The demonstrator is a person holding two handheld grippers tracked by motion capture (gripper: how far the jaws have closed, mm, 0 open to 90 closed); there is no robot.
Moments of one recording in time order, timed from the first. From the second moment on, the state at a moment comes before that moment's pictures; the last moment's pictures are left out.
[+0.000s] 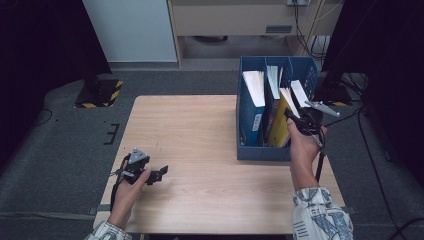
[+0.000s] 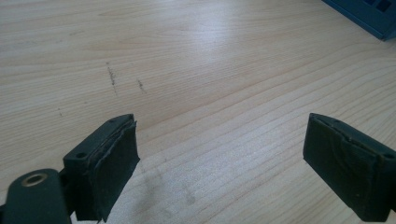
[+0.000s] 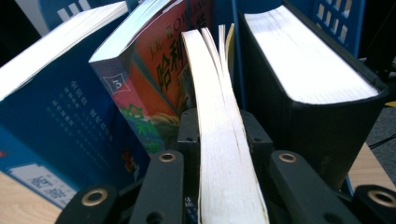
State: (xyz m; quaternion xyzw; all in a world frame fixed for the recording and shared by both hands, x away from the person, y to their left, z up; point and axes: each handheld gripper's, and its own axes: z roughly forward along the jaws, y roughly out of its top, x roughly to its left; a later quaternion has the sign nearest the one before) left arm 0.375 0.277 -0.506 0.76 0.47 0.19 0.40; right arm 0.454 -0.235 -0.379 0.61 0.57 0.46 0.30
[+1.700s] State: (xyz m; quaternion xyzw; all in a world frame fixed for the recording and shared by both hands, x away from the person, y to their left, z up) left arm 0.376 0.275 -0.507 0.76 0.47 0.19 0.40; right arm 0.462 -0.223 -0.374 0.60 0.59 0.45 0.31
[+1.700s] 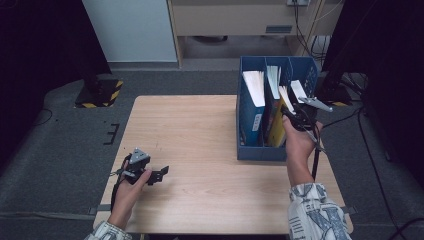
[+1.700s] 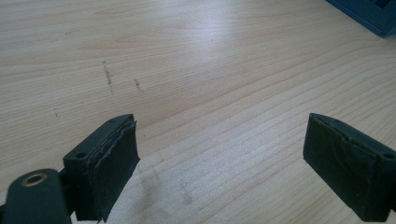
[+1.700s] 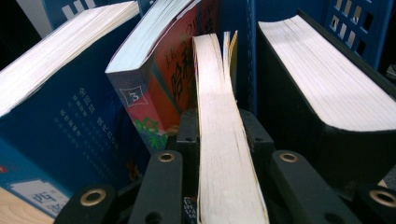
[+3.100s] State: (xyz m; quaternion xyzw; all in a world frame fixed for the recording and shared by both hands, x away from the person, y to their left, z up) left arm 0.377 0.274 -0.507 0.76 0.47 0.18 0.40; right arm 0.496 -0.229 -0.363 0.61 0.57 0.46 0.31
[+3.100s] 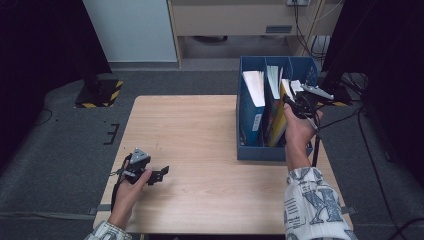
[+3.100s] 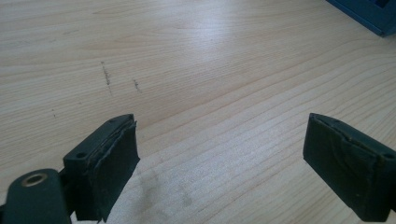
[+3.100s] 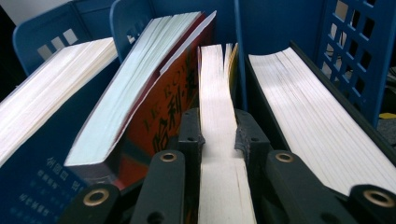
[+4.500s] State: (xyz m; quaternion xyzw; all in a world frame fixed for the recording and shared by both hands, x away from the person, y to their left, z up) left arm 0.377 0.273 -0.507 0.77 0.47 0.18 0.40; right arm 0.524 -0.225 -0.369 0.61 0.57 0.45 0.32
